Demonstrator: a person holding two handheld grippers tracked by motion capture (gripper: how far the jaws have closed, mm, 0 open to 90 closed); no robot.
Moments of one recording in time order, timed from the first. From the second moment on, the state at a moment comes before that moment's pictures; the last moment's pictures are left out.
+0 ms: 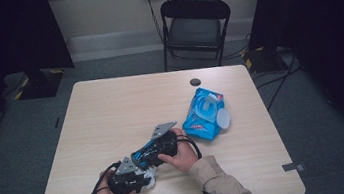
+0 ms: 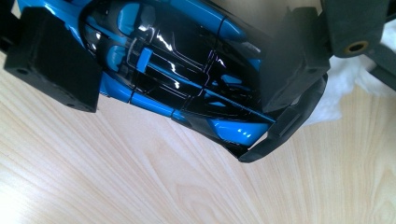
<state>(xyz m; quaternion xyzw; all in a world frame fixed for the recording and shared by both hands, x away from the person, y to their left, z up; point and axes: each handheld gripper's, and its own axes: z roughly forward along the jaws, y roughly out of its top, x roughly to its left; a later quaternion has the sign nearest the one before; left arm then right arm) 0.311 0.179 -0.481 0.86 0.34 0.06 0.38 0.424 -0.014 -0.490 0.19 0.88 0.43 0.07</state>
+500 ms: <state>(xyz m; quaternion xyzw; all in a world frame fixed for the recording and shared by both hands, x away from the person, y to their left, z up) 0.326 0.256 -0.479 0.80 0.45 0.12 0.38 0.424 -0.014 -0.490 0.19 0.88 0.43 0.07</state>
